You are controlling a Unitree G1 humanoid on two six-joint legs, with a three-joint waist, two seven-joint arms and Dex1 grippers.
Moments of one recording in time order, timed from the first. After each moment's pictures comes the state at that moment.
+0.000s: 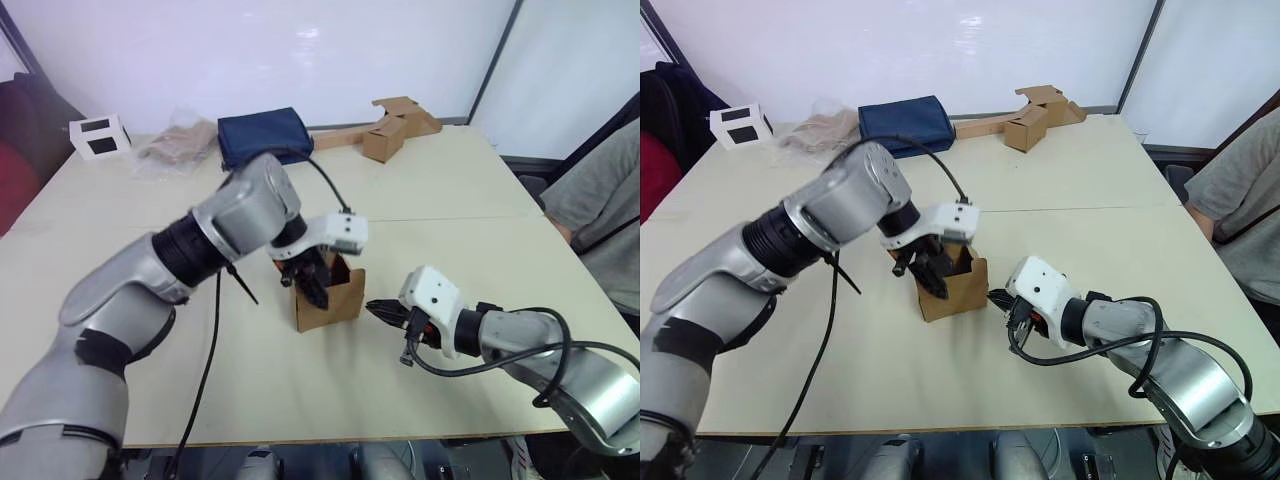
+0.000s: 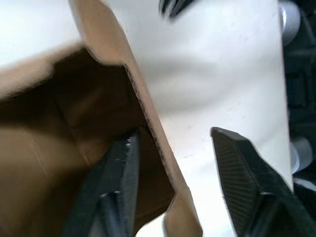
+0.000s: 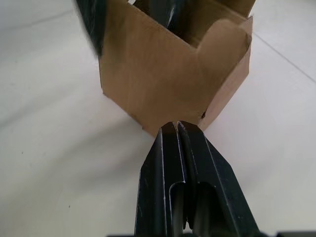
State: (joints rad) left arm -1.41 0.57 -0.78 0.12 -0.11 0.99 -1.61; right arm -0.22 -0.83 0.11 -0.73 0.50 0.81 0.55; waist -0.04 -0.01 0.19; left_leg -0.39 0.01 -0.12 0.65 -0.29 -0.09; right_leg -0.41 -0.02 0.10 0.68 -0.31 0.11
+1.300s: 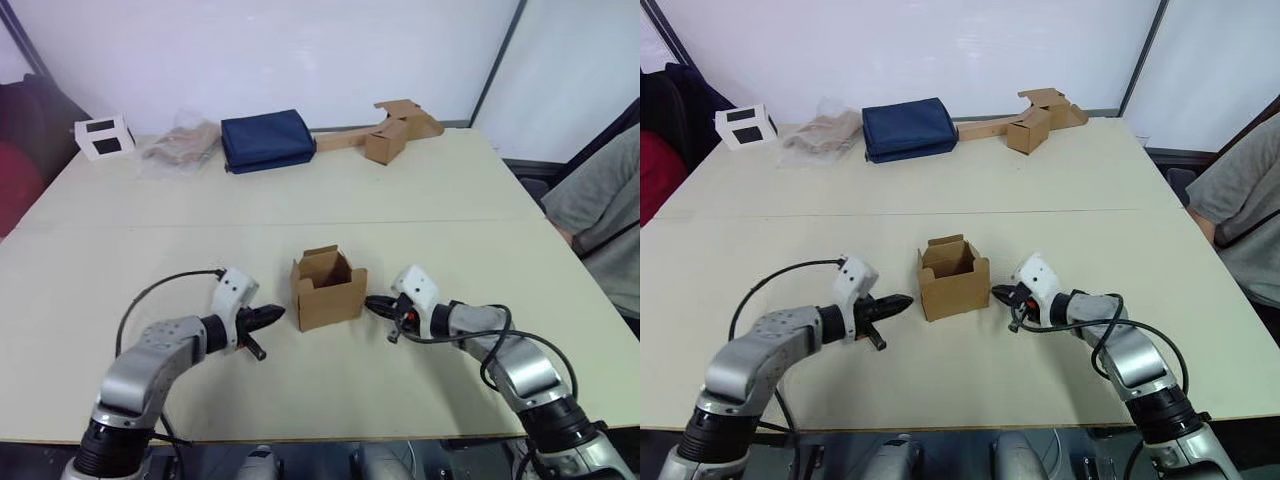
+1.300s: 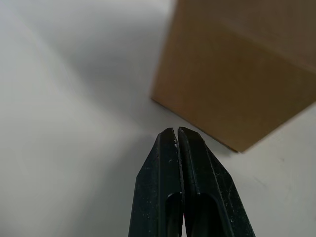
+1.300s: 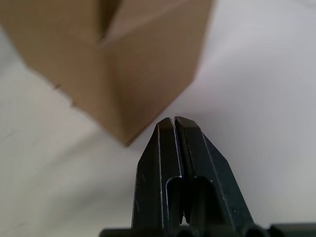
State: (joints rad) left arm -0.20 0.47 -0.06 -0.32 -0.36 0.79 -0.70; right arm -0.30 -0.58 0.21 -0.11 0.24 0.41 0.76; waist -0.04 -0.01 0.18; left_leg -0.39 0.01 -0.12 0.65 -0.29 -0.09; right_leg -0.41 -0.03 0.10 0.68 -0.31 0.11
